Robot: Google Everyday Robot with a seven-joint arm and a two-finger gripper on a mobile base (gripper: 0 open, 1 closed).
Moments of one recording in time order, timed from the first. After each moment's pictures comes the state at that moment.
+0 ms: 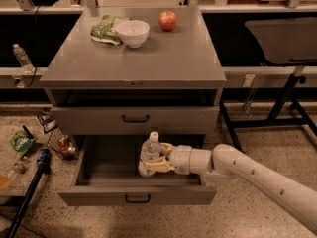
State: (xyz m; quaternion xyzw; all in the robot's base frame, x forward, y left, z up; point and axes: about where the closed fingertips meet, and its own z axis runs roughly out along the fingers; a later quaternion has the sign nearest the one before) arm 0.562 0.013 0.573 -0.42 0.65 0.39 0.49
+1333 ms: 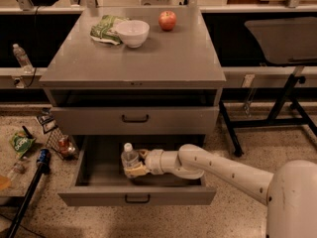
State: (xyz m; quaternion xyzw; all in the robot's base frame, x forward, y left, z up) arm 0.608 0.101 0.456 -0.50 0.65 0.35 0.45
